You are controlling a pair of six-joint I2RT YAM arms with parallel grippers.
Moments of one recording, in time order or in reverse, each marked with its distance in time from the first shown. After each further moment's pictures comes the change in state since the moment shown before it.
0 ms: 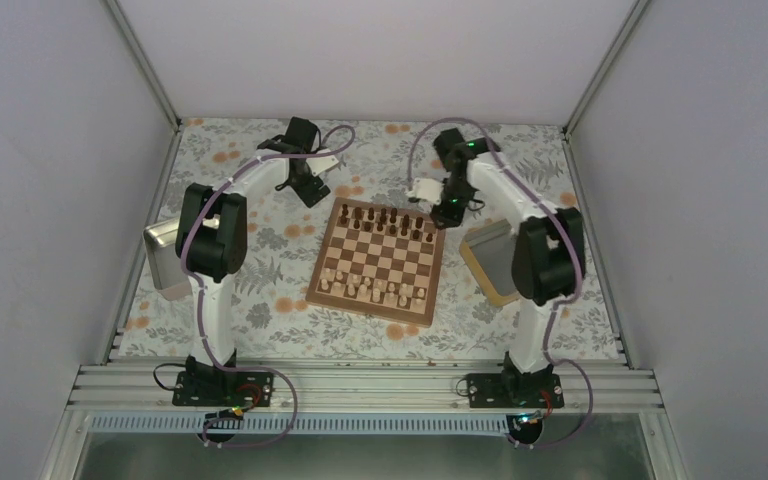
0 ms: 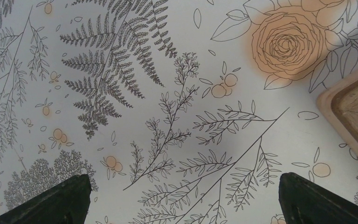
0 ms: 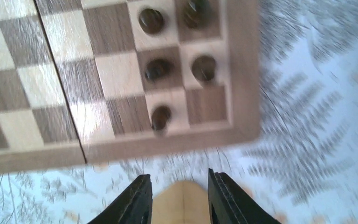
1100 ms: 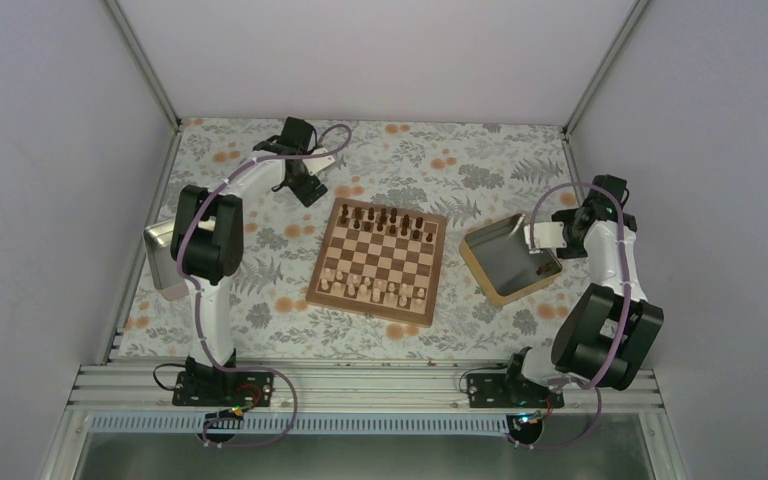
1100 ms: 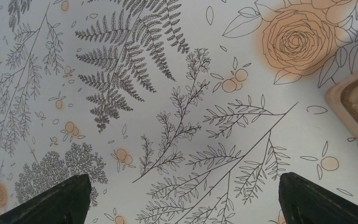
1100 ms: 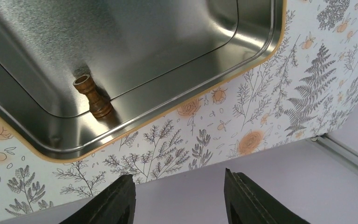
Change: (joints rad) left arm 0.013 -0.032 -0.041 0.033 -0.002 0.000; right arm -0.765 -0.587 -0.634 0.451 0.006 -1.155
